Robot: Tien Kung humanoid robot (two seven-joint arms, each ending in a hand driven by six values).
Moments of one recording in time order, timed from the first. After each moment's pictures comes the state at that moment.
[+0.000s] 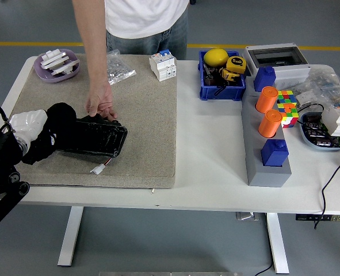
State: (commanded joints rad) left arm -0.39 0.48 -0.99 -1.23 2.07 -0.03 0.52; right arm 0.09 -0.46 0.17 0.36 -0.01 0.05 -0.11
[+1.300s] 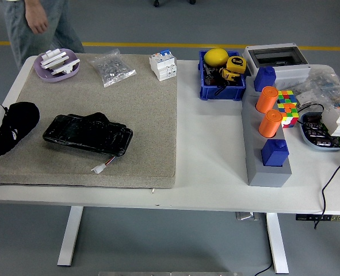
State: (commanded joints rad) left arm -0.40 0.52 -1.08 -1.04 2.05 0.06 0.41; right arm 0.09 -0.46 0.17 0.37 -0.02 0.05 -0.11
